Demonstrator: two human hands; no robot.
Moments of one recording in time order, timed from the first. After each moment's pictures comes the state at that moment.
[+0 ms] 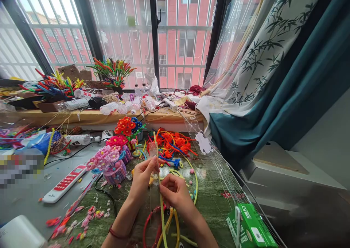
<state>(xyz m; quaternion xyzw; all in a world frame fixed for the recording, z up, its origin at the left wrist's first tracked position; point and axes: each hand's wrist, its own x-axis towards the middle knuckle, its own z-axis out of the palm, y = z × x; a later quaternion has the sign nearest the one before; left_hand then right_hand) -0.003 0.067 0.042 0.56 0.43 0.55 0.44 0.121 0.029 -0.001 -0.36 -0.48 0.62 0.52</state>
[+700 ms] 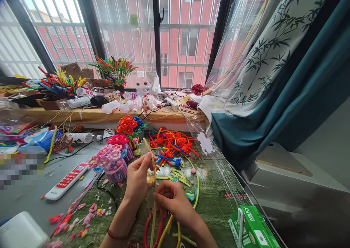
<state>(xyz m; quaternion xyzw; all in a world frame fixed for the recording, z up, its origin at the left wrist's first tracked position) -0.006 0.064 0.045 0.47 0.38 0.66 0.45 0.117 0.025 -0.015 -0.30 -0.51 0.67 0.45</state>
